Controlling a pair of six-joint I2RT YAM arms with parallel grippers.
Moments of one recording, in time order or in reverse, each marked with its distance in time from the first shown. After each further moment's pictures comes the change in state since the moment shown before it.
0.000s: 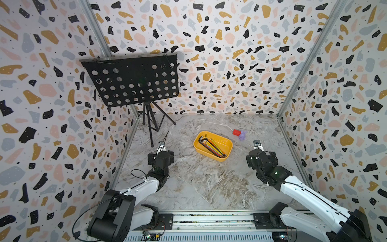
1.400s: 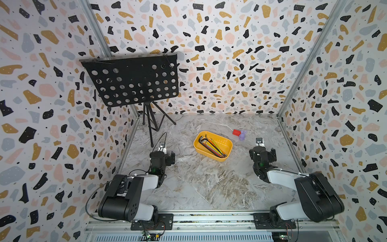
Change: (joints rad) left arm 0.144 0.187 -0.038 0.251 0.348 0.072; right arm -0.306 0.511 -0.205 0.976 -0.006 -0.282
